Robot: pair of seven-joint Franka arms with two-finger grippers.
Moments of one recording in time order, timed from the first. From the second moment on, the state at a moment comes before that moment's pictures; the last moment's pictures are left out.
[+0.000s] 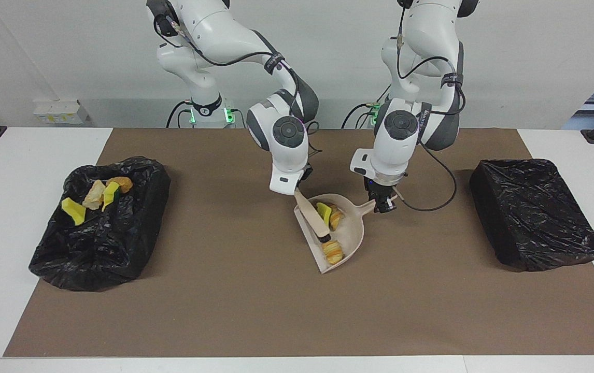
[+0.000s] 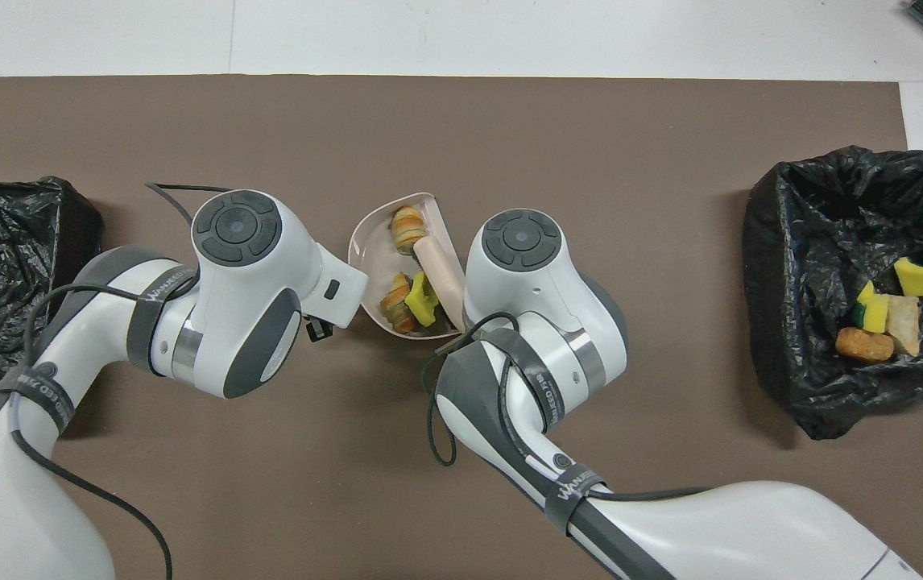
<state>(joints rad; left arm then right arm) -0.50 0.24 0.06 -1.91 0.02 2.11 0.81 0.31 0.41 0.30 -1.72 0.08 1.90 0.07</state>
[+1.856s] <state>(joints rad) 0.31 -0.02 0.07 -1.84 0.02 2.04 1.79 0.58 0.11 0.31 -2.11 0.16 1.97 0.74</state>
